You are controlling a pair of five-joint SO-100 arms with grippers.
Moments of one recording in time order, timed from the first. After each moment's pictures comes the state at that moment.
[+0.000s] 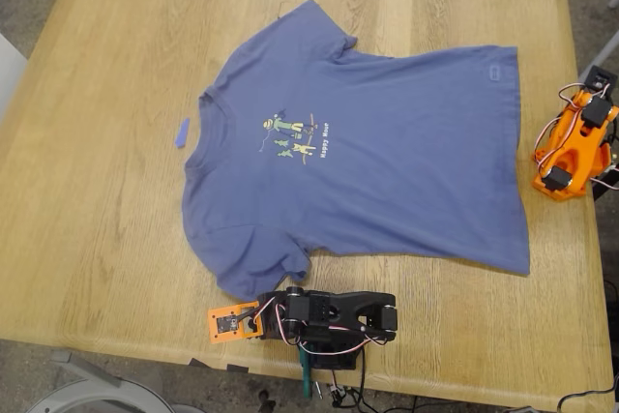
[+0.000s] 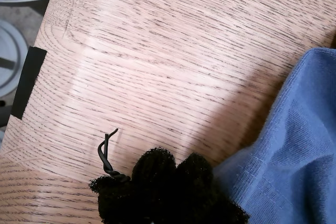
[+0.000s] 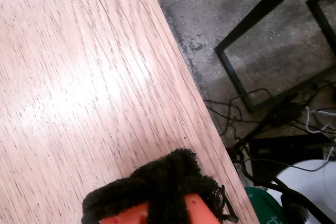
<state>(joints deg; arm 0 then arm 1) -89.1 200.5 176.7 81.5 -105.0 116.0 195.2 183.4 71.7 -95.0</state>
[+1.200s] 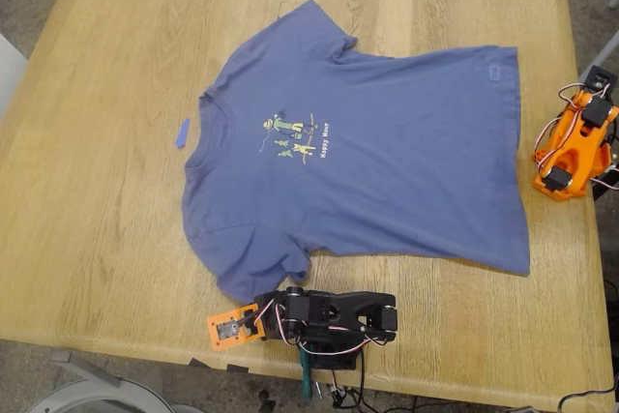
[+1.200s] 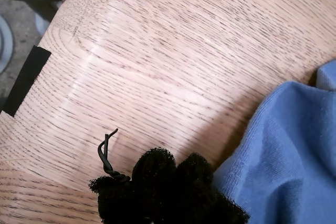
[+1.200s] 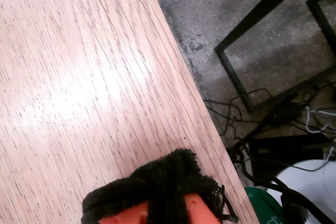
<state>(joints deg) -88.6 200.5 176.7 81.4 -114.7 116.0 195.2 183.4 71.7 -95.0</state>
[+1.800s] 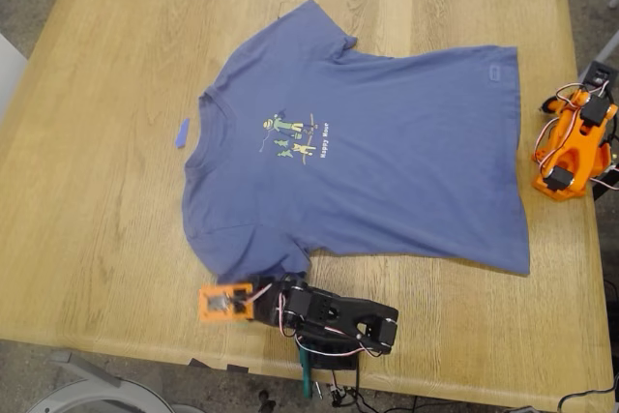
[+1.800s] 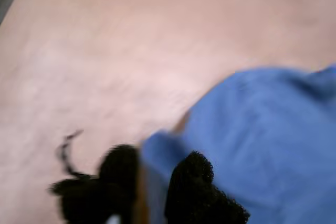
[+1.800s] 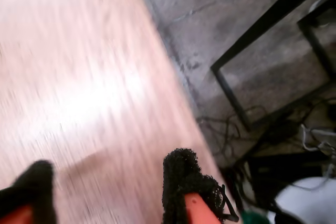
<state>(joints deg) -72.7 200.5 176.7 51.2 -110.7 111.8 194.7 175.8 63.9 -91.2</state>
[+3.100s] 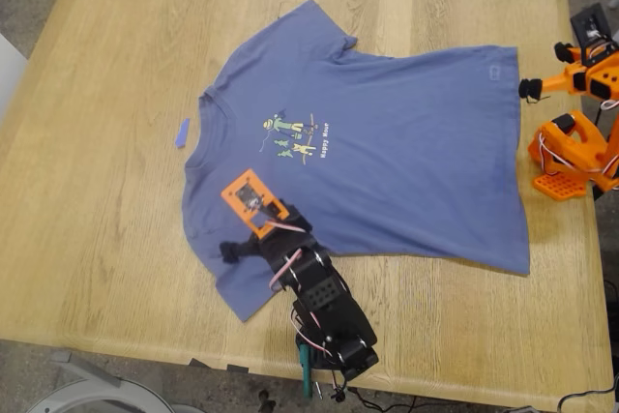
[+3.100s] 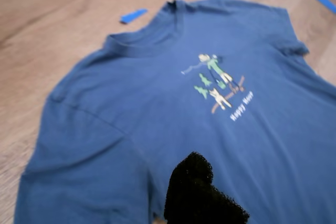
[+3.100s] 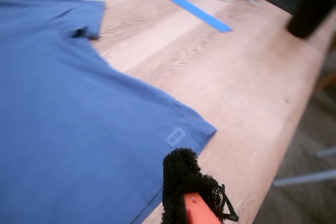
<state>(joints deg) -30.4 155.4 109.7 81.1 -99.7 46.8 165.3 93.2 96.4 -105.8</state>
